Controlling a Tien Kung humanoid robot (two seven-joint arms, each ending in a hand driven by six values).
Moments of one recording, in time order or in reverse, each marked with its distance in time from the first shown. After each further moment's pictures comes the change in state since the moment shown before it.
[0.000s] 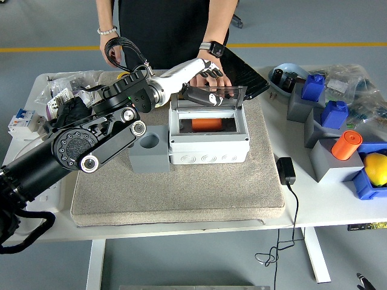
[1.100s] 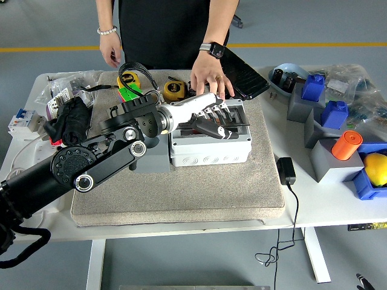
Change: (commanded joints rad) left arm 0.076 0.005 0.067 -0.097 -0.134 -0.049 0.016; right arm -0.003 0.001 0.006 0.002 -0.004 0.002 0.002
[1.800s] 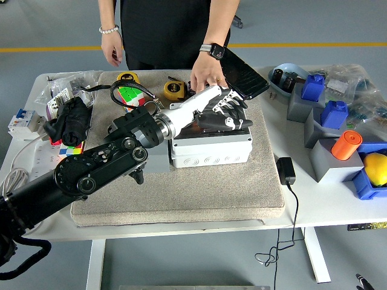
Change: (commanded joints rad) left arm 0.054 -0.008 0.006 0.024 -0.228 0.203 -0.316; right arm -0.002 0.002 0.000 0.001 0.002 -0.001 0.001
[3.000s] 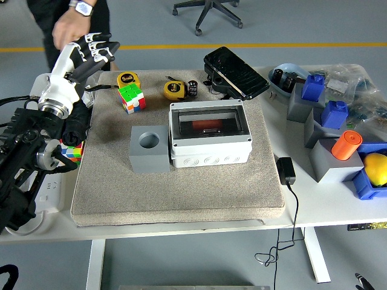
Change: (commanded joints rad) left arm 0.353 0.139 -0.659 -0.116 -0.171 0.066 -0.069; right arm 0.016 -0.001 -0.043 -0.013 0.026 0.014 -0.019
